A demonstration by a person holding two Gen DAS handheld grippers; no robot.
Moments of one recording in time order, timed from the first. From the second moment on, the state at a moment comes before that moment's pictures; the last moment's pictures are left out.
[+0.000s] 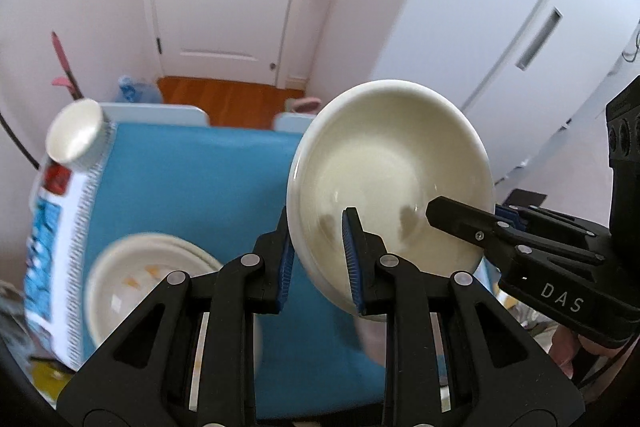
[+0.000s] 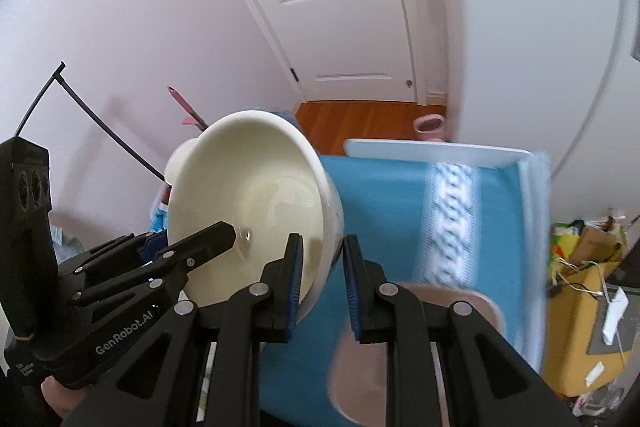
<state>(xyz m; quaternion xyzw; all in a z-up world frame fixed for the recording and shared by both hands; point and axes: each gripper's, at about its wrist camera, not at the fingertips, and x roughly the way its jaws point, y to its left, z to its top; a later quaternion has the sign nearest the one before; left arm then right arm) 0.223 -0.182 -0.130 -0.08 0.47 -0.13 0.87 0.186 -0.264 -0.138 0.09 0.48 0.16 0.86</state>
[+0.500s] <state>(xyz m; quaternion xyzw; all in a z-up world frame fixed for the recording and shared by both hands) 0.194 -0.276 -0.218 0.00 0.56 -0.15 0.81 0.140 -0.336 -0.232 0.10 0.56 0.12 0.81</state>
